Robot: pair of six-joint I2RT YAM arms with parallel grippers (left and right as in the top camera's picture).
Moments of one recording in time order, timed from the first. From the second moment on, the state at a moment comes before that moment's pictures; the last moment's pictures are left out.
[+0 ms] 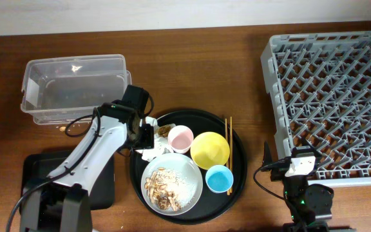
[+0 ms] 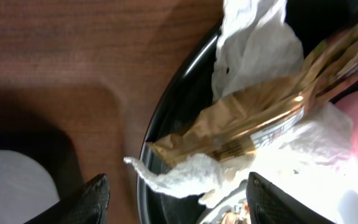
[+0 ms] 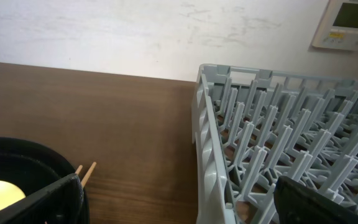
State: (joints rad) left arm -0.30 1.66 1.13 -0.94 -0.06 -0.32; right arm 0.04 0.04 0.01 -0.08 0.00 -0.08
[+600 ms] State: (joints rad) left arm -0.30 1.68 1.08 -0.86 -0.06 -0.33; right arm 0.04 0.04 0.01 -0.08 0.00 -0.08
